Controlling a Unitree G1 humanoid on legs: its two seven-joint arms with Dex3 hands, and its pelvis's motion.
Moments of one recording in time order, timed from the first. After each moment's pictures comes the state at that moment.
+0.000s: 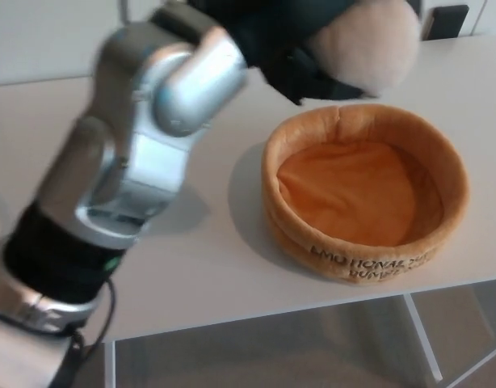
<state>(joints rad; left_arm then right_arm) -0.86 0.28 -0.42 -0.13 0.66 0.10 -0.43 0.07 -0.39 -0.21 1.25 0.03 -0.38 -0.01</state>
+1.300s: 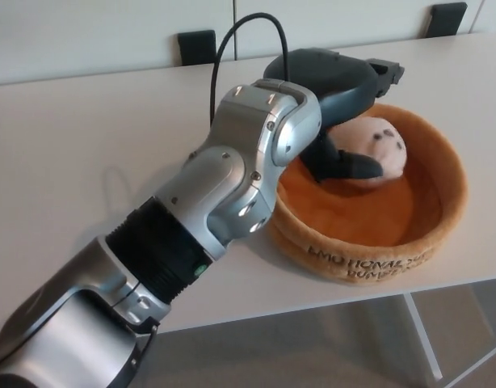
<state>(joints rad) -0.92 0.14 -0.66 0.23 0.81 0.37 -0.58 0.04 -0.39 -0.17 1.24 -0.01 -0.36 -0.04</state>
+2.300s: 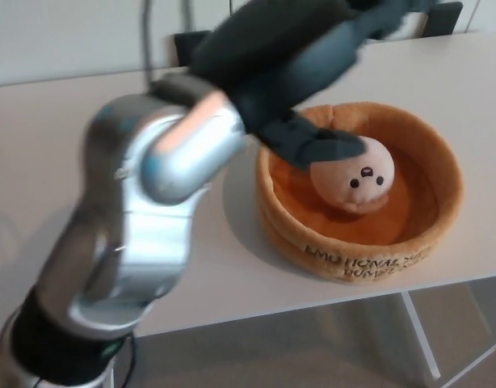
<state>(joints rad) -0.63 0.23 -0.33 -0.54 0.69 0.41 -0.69 0.03 -0.39 -0.16 1.25 -0.01 -0.36 -0.04</state>
